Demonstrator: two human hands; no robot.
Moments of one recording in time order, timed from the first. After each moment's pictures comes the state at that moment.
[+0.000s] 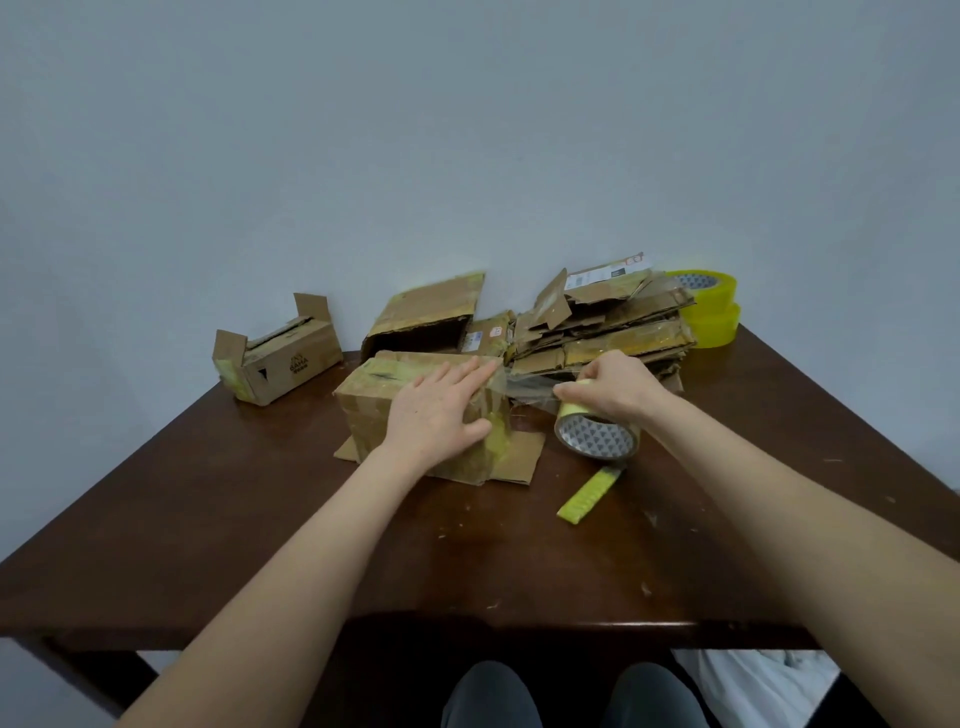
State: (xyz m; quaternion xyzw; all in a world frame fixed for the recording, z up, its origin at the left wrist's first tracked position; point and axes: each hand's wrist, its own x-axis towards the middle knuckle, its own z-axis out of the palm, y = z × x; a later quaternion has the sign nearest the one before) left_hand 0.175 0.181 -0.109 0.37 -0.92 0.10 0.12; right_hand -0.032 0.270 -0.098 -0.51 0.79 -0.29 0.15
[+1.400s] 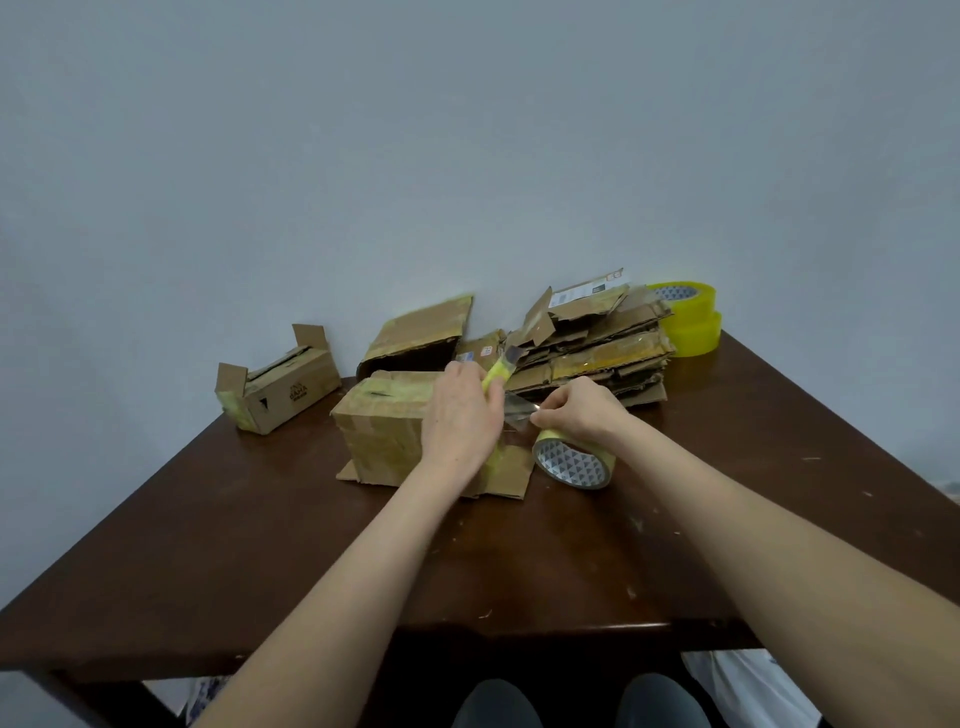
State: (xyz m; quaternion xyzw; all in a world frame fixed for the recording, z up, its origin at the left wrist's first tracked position) left_hand 0.135 0.236 -0.084 0.44 -0.83 -0.05 0.34; right_hand -0.016 0.274 -0.109 -0.49 0.79 -0.33 0.18
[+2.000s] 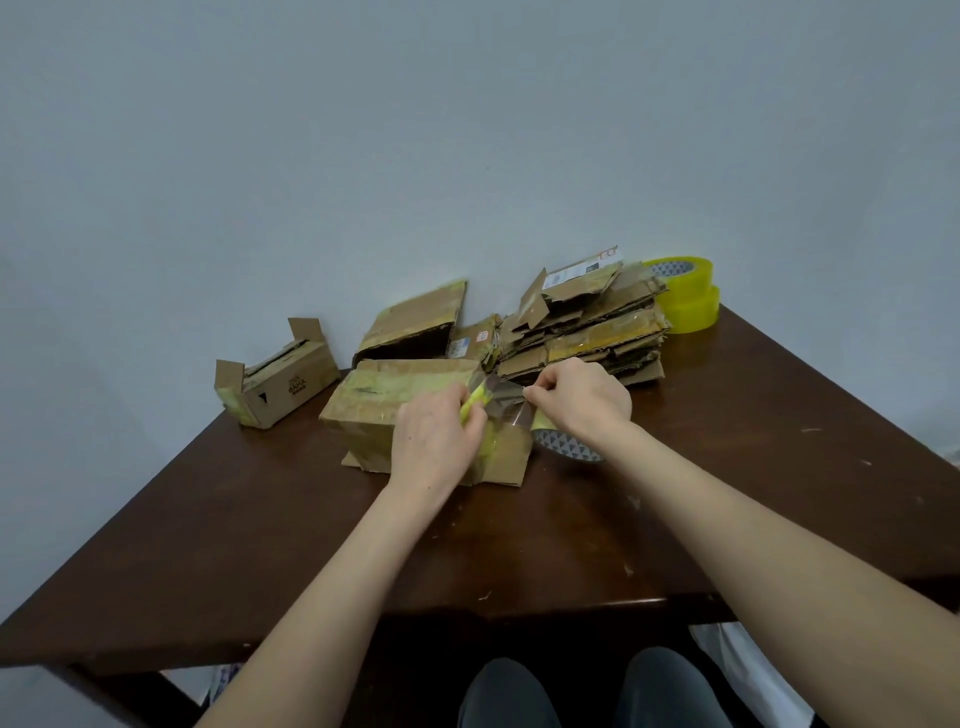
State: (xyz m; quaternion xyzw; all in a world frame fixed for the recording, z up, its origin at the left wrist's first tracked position) left_hand 0.165 0.247 -0.100 0.41 -0.86 0.03 0.31; right_hand 0.005 0.288 -0.105 -0.47 0.82 -0.31 0.05
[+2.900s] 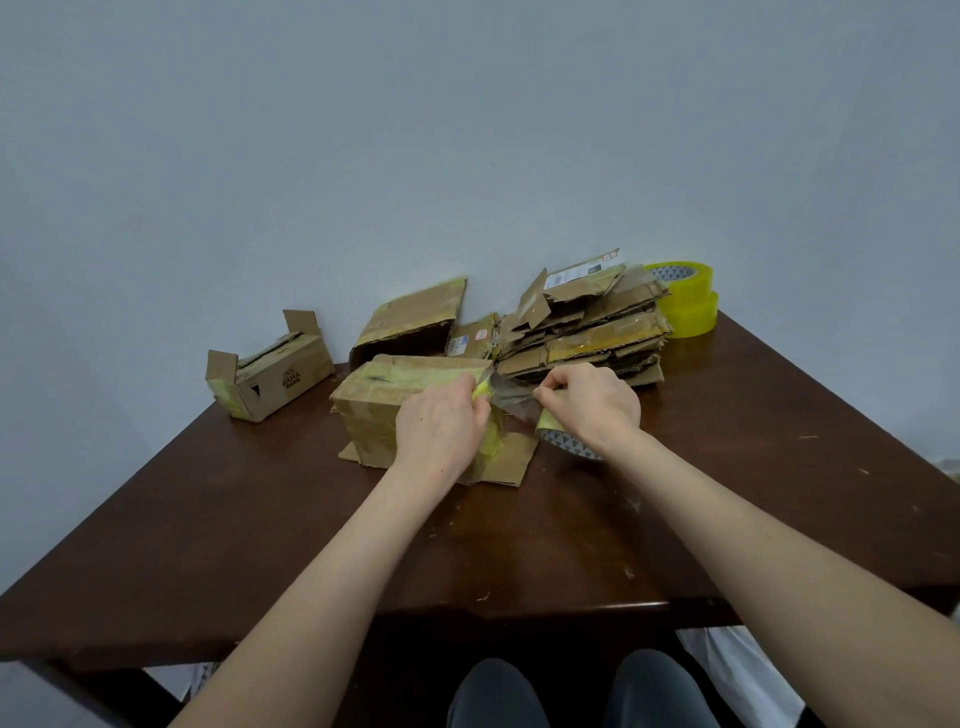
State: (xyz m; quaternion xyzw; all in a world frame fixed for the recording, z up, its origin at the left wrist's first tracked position) left_hand 0.156 0.237 -0.096 0.44 -0.86 0.11 0.22; right_hand 0.003 0.293 -0.108 -0.48 0.82 -0.31 0.02
